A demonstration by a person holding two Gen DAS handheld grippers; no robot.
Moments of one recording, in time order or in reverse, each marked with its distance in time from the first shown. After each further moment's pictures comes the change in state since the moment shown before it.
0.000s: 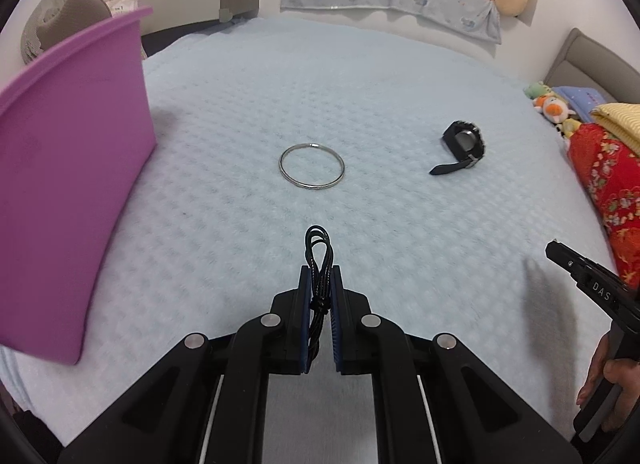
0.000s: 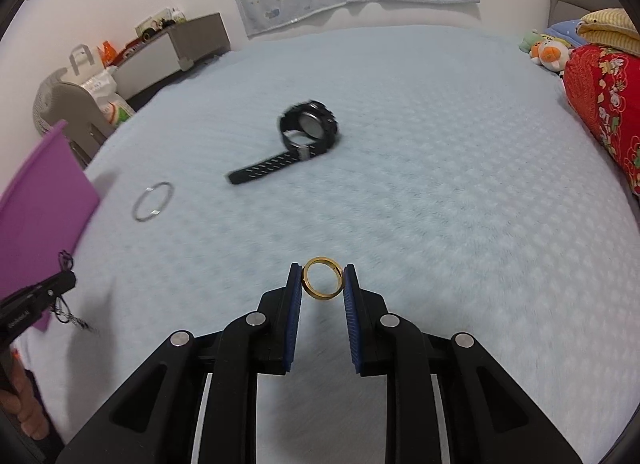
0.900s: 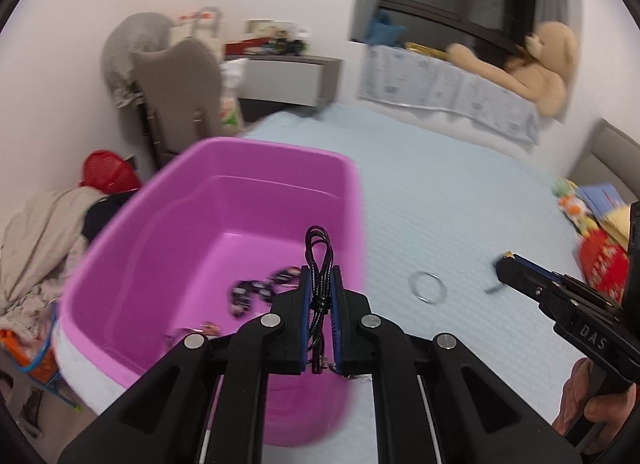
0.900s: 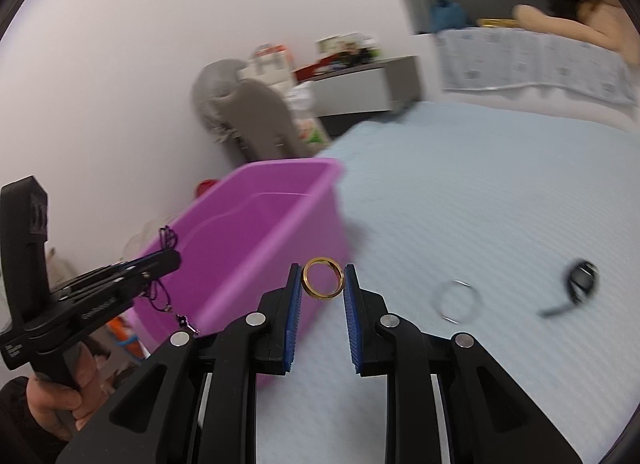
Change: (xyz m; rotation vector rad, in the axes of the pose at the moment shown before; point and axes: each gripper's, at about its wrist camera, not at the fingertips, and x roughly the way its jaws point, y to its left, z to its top) left arm -0.180 0.187 0.064 -0.165 -0.235 0.124; right arm -0.090 0.313 0.074 -0.296 -0.096 0.467
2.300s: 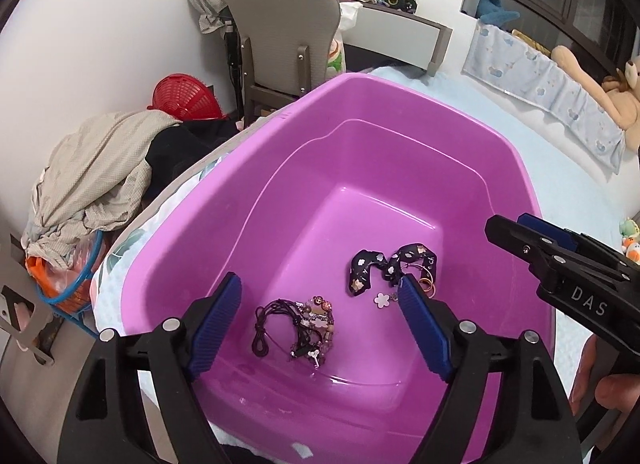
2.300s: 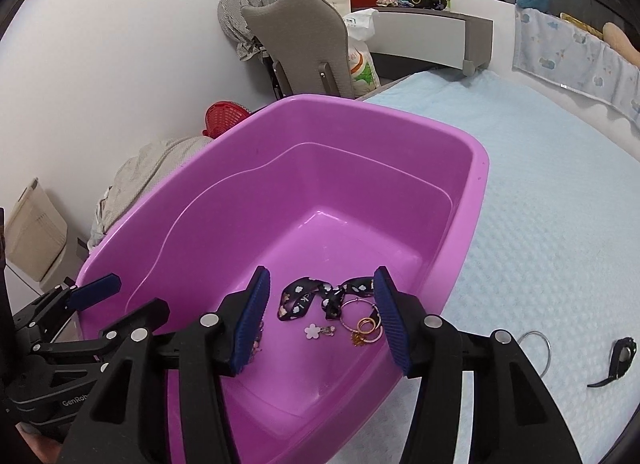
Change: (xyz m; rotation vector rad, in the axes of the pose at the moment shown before) left arm 0.050 0.109 -0.010 -0.194 0.175 0.212; right arm 0.165 0.092 0.042 -0.169 0.268 -0.018
